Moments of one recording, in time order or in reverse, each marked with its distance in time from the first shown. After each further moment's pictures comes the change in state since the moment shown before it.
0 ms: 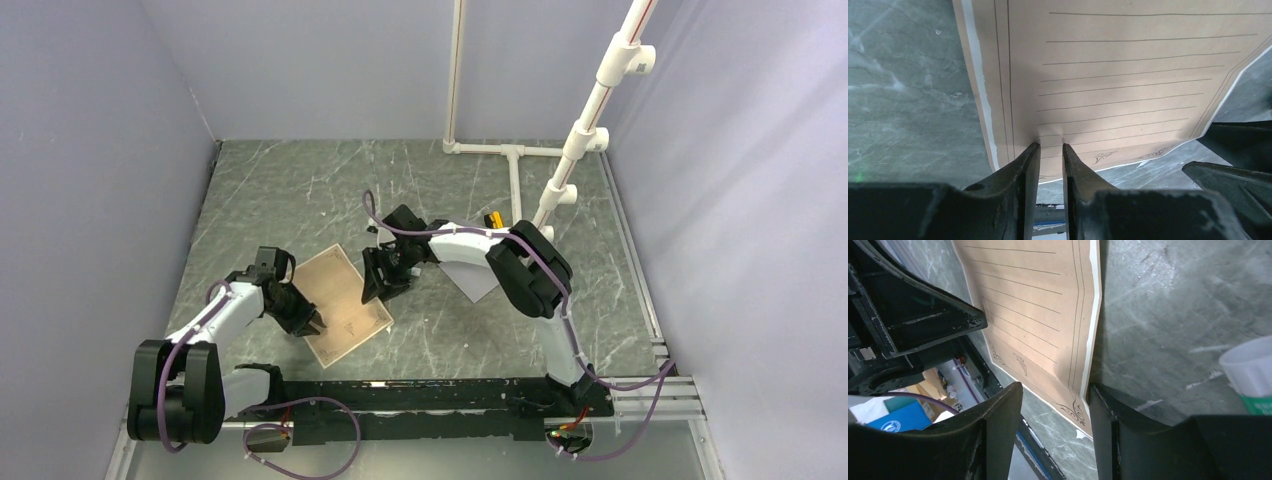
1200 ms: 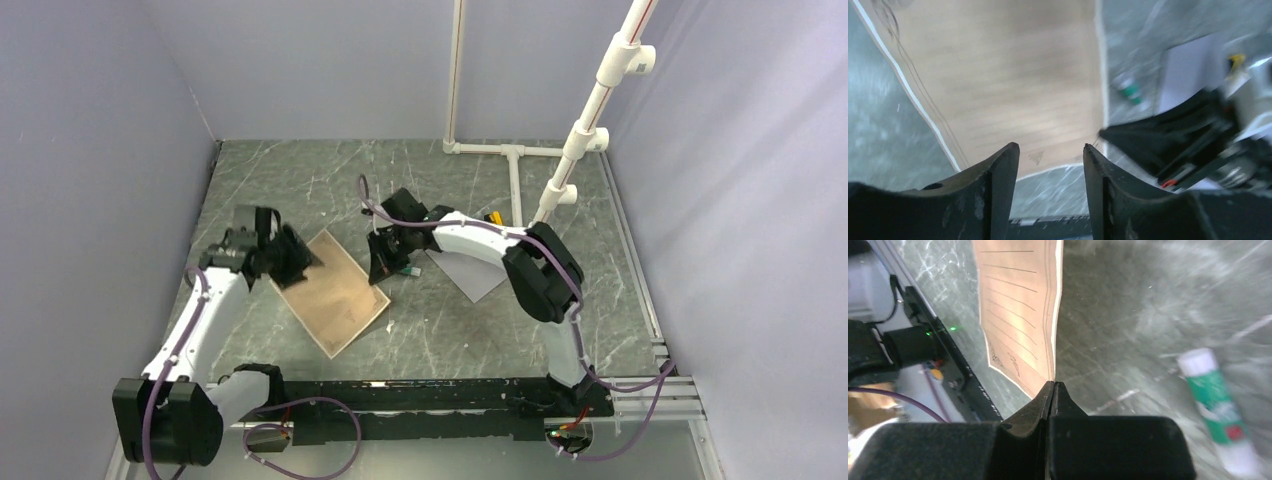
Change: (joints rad) left arm 0.000 -0.129 0.235 -0.050 -0.029 0.061; right arm -0.008 -0.034 0.070 -0.045 0.050 -0.127
